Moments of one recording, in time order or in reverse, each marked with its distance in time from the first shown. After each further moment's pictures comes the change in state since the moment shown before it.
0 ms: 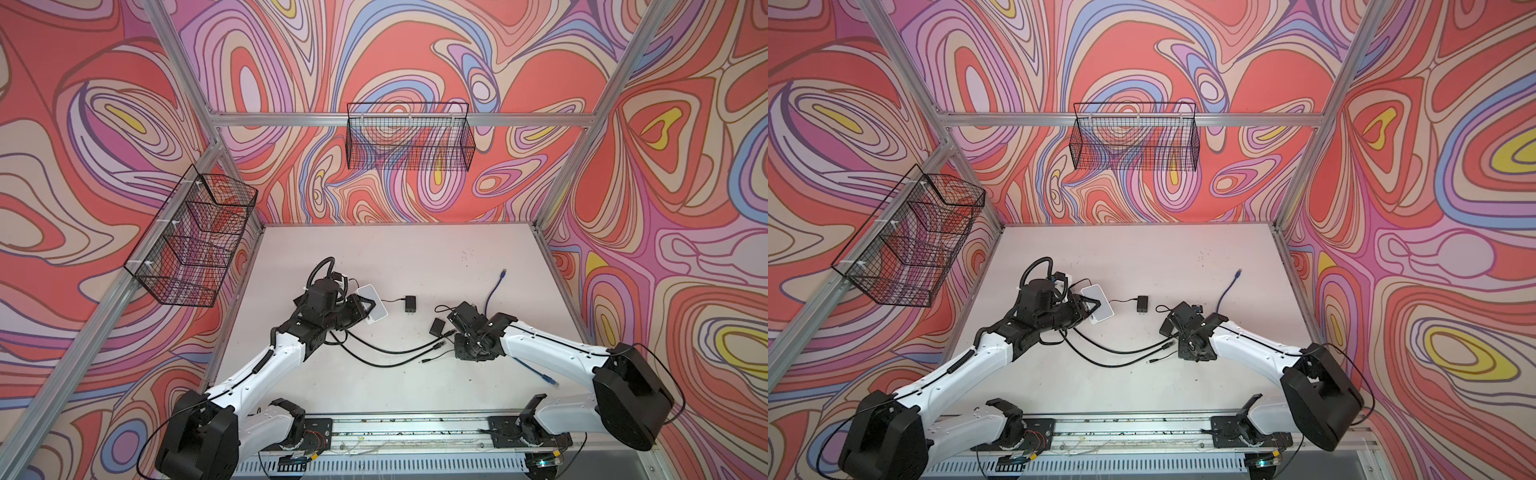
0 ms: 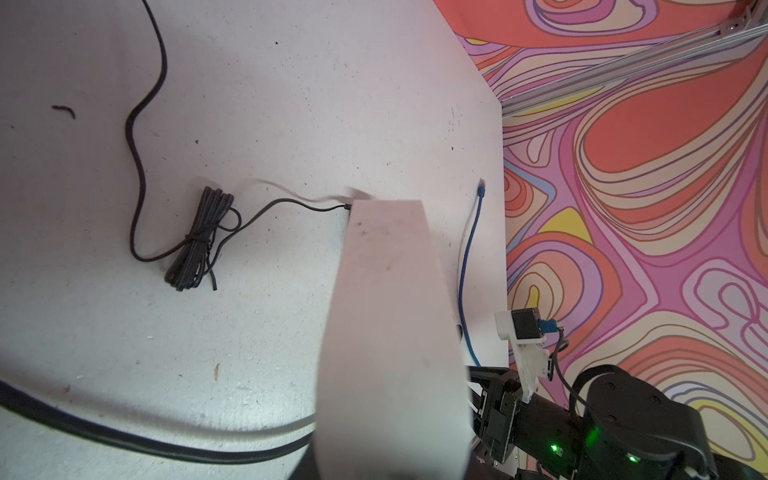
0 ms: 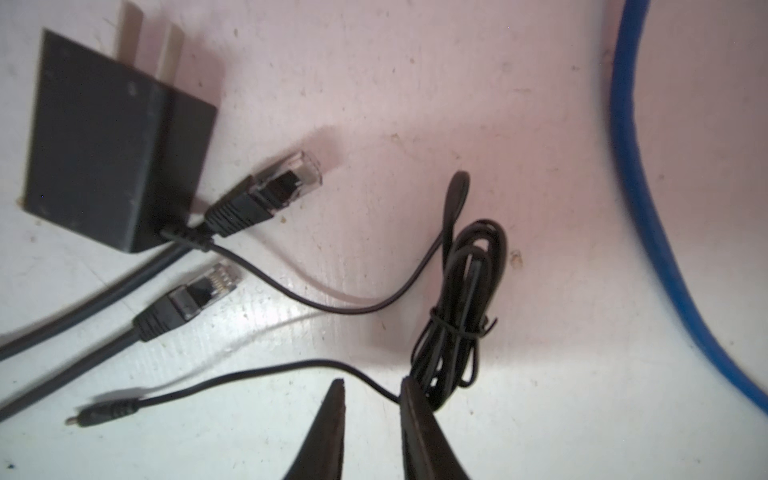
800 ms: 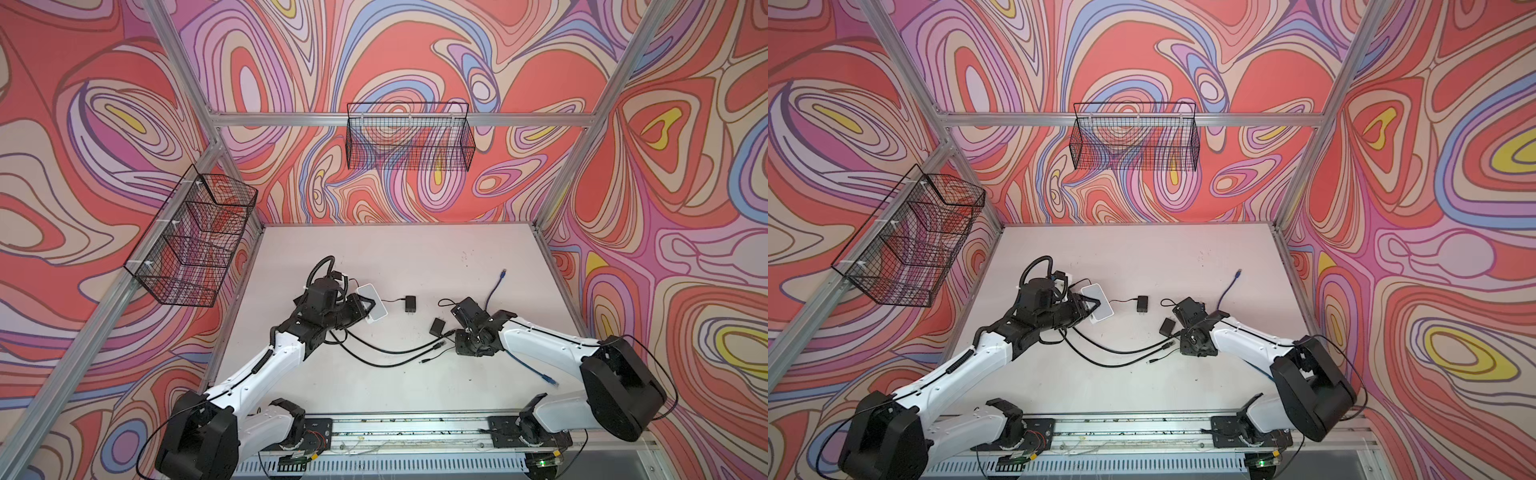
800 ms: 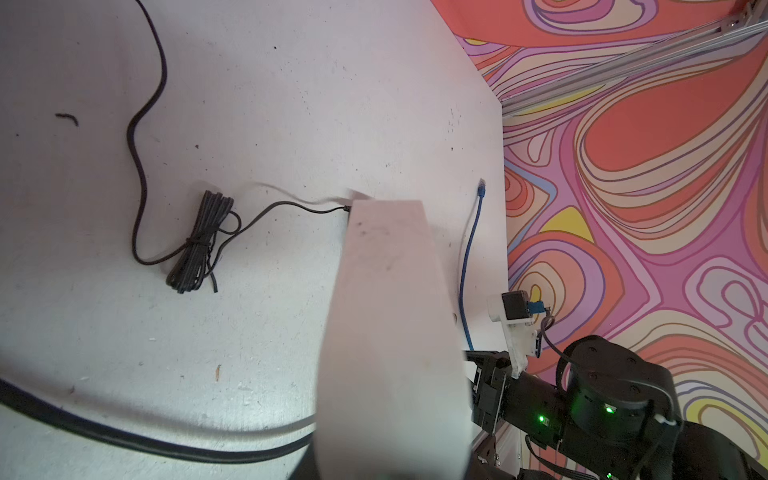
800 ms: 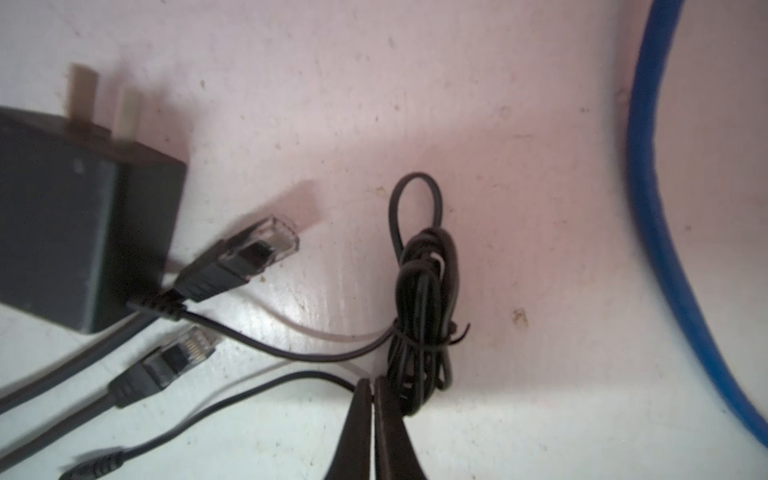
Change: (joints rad) left arm 0.000 -0.001 0.013 -0.016 -0.003 0.011; right arm -0.081 0.025 -0.017 0.100 -0.062 -0.063
